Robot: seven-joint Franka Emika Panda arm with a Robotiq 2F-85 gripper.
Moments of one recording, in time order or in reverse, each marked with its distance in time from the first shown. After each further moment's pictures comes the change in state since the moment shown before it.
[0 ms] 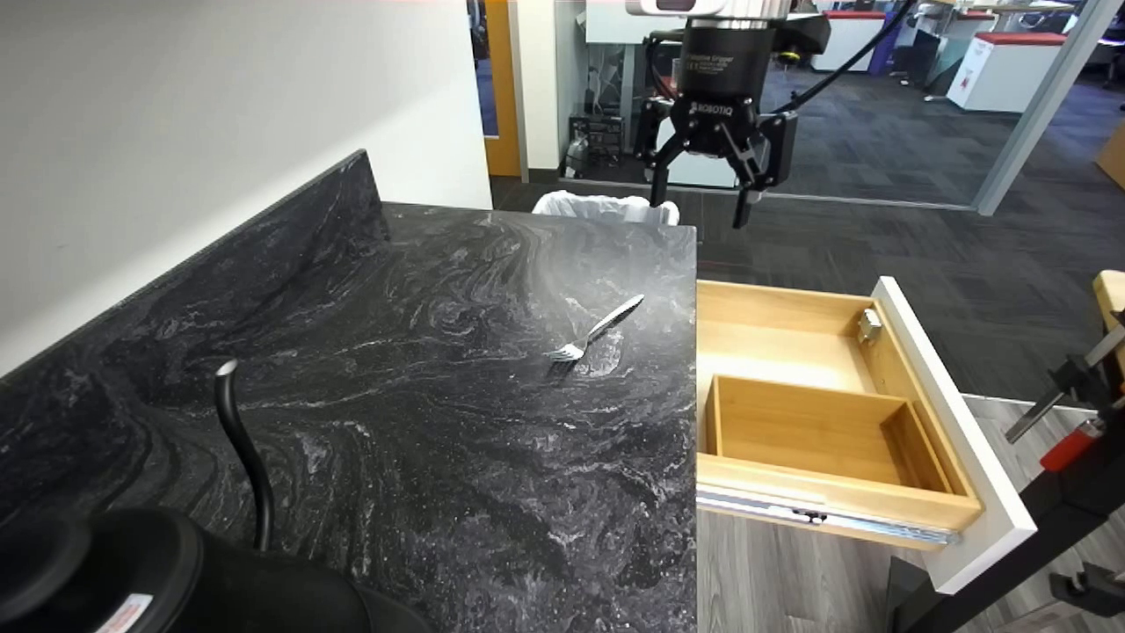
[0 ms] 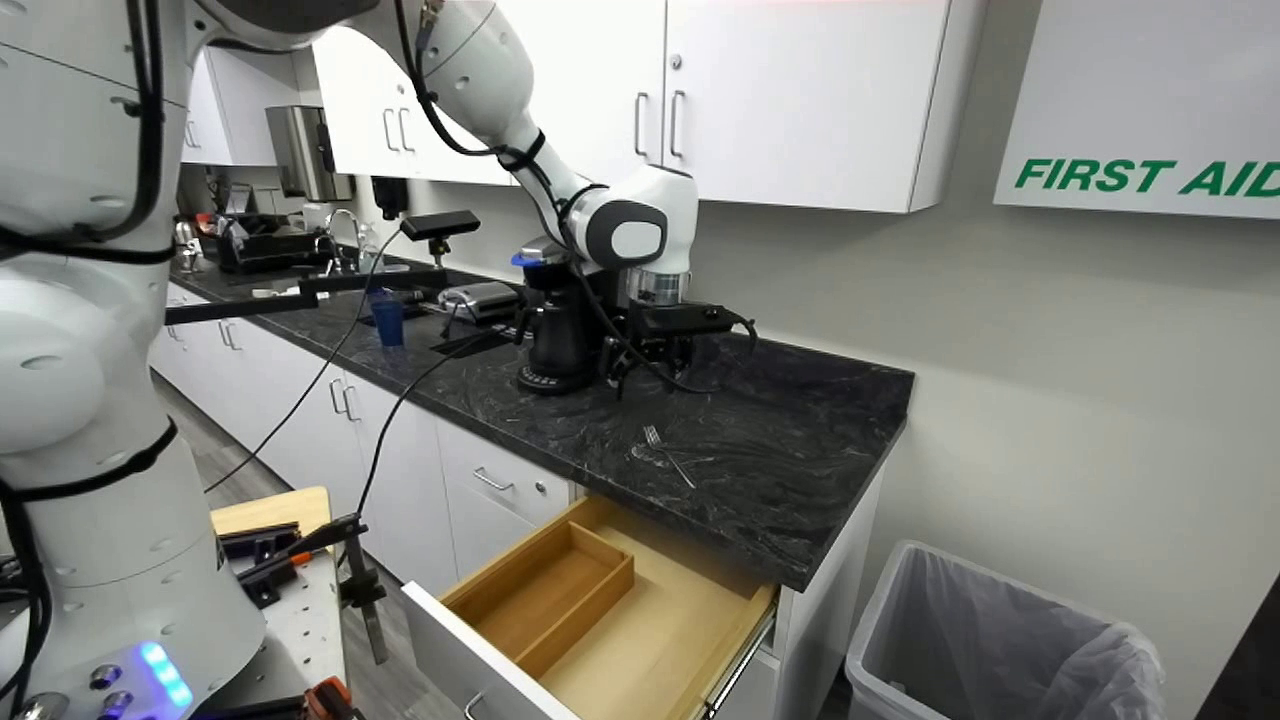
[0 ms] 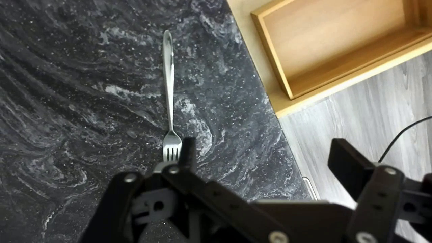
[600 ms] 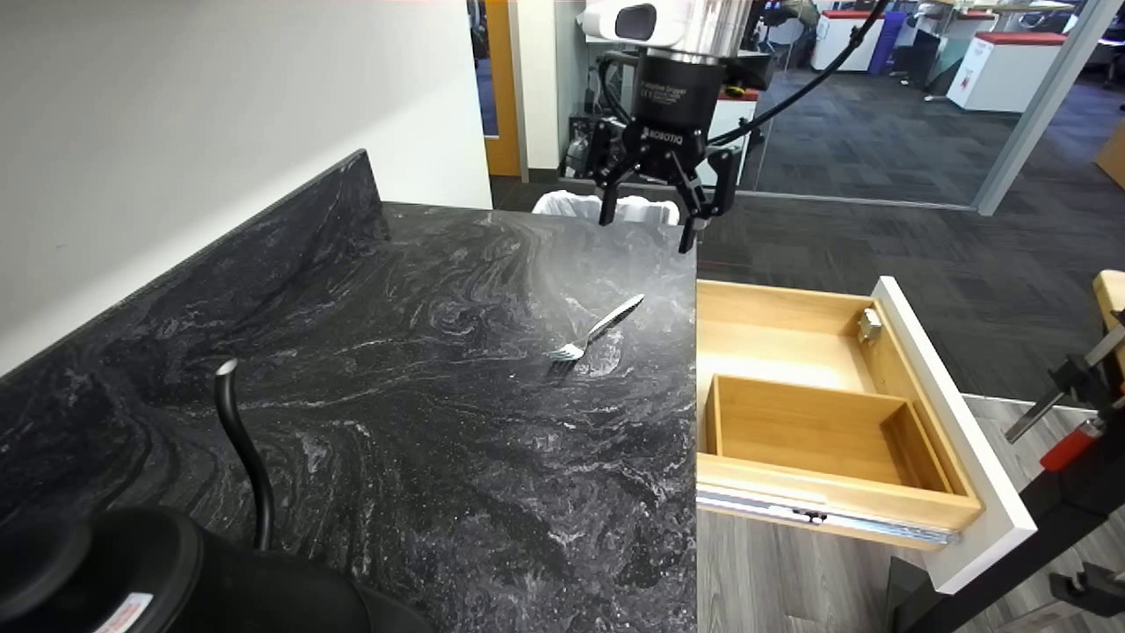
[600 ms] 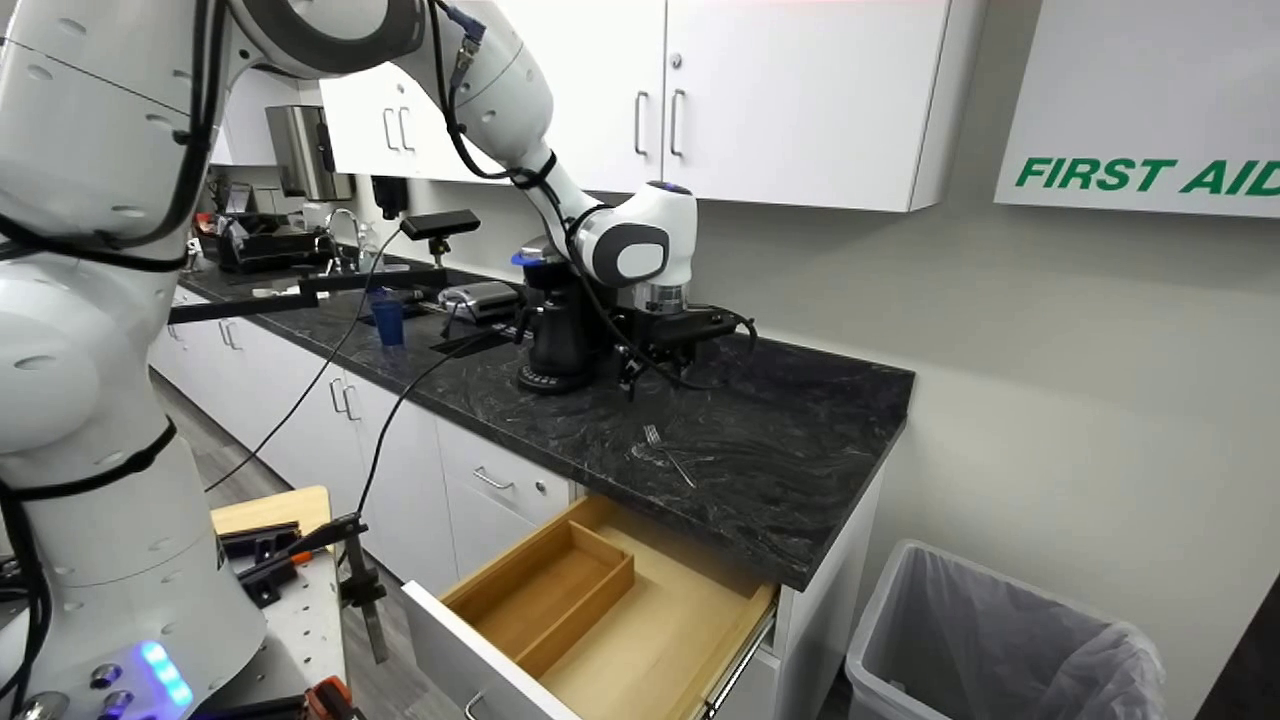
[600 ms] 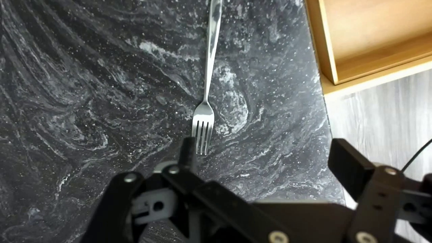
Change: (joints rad) arm -0.019 0.106 0.066 0.073 0.014 0.122 -0.069
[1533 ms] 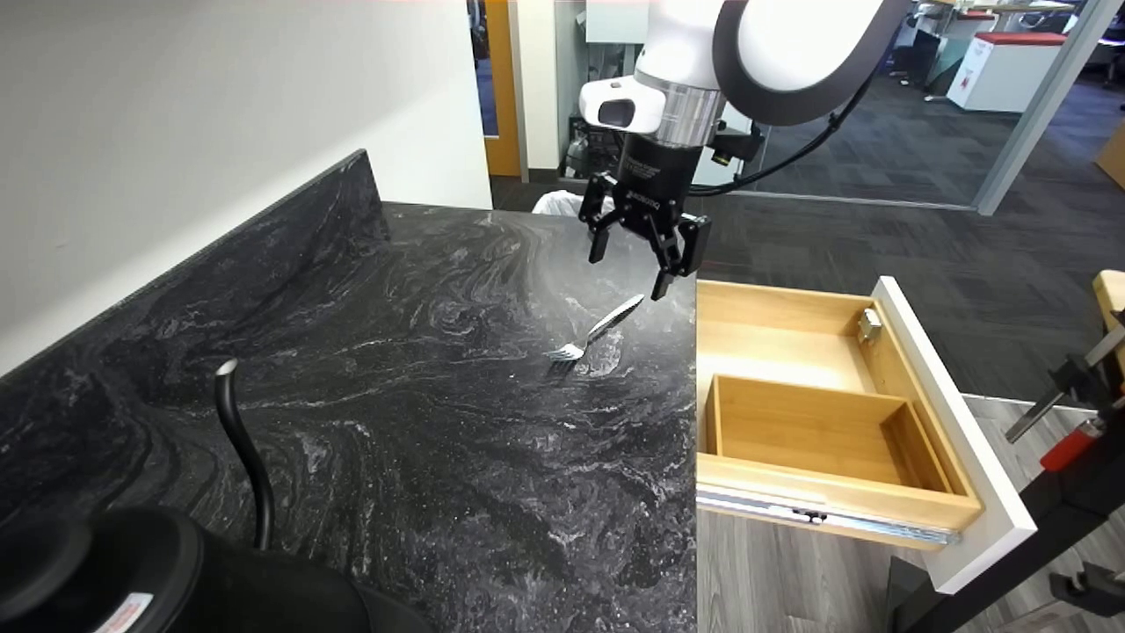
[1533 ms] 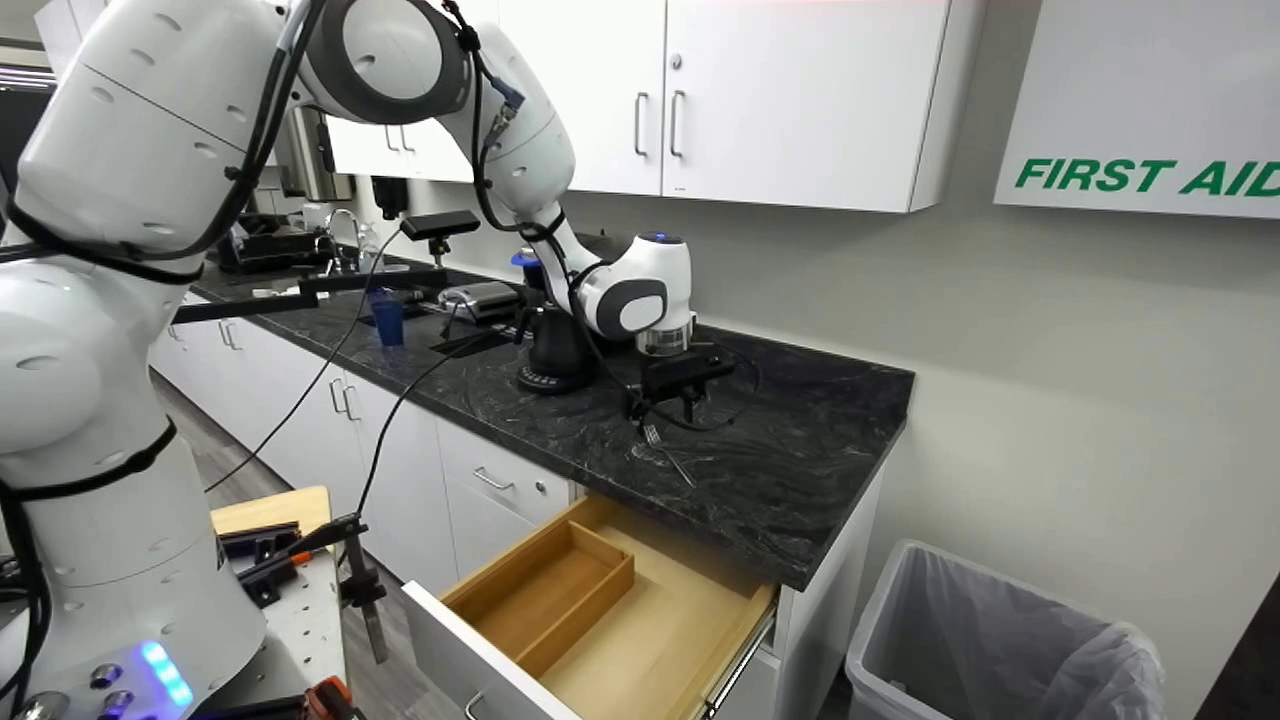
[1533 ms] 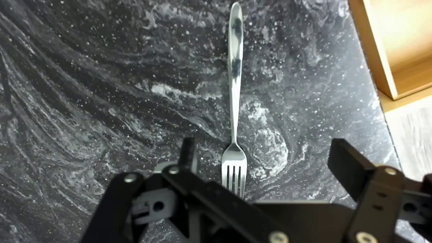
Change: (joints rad) arm 0.006 0.145 -0.009 0.010 -0.103 0.218 0.206
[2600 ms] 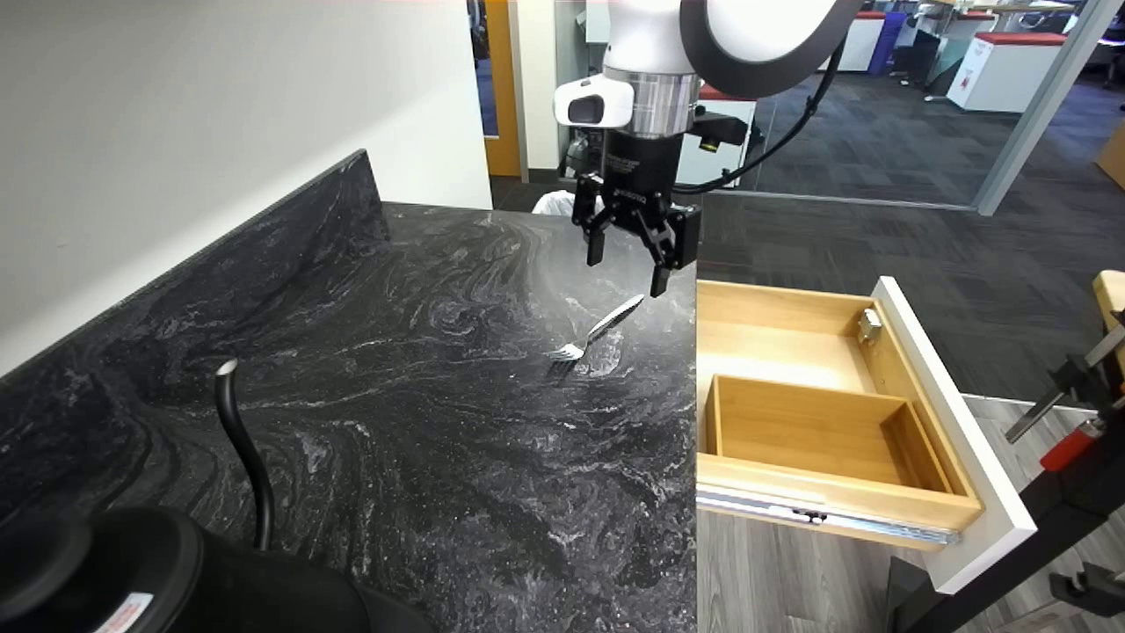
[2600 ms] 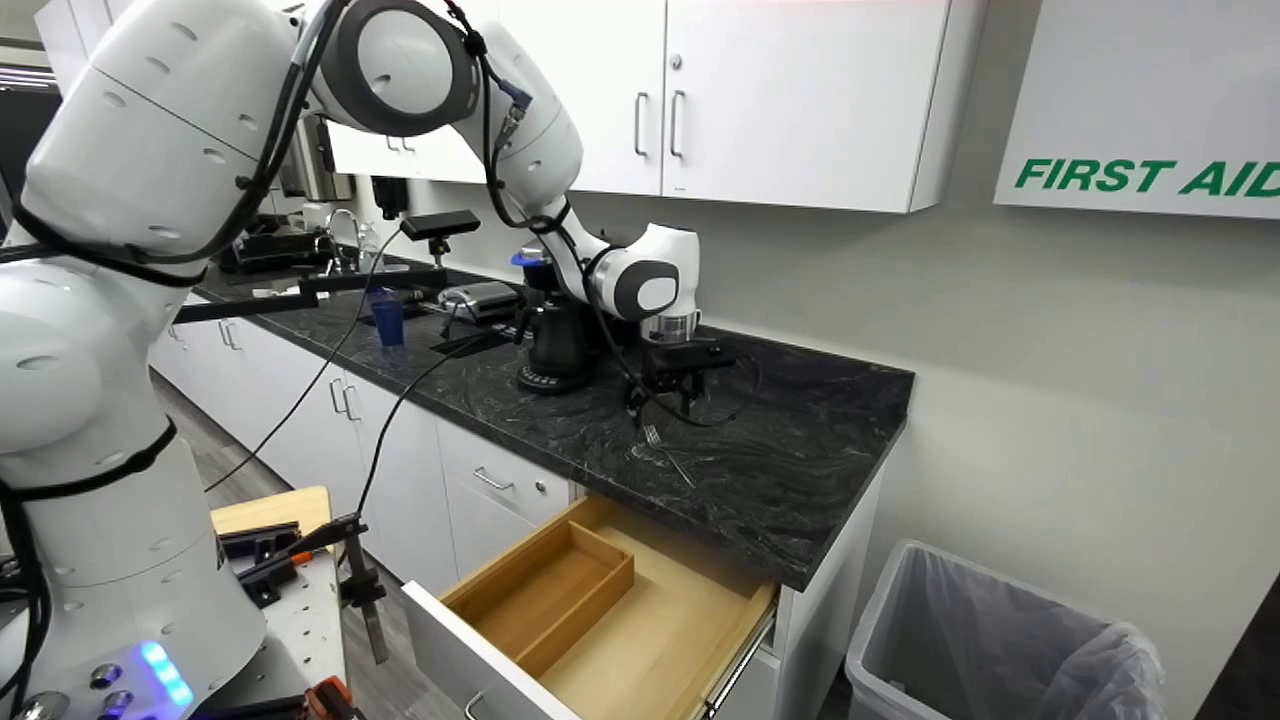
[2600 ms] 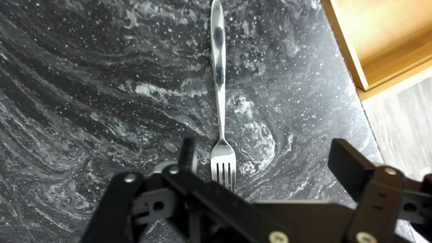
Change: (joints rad) arm 0.001 0.030 0.021 0.123 -0.082 -0.216 0.116
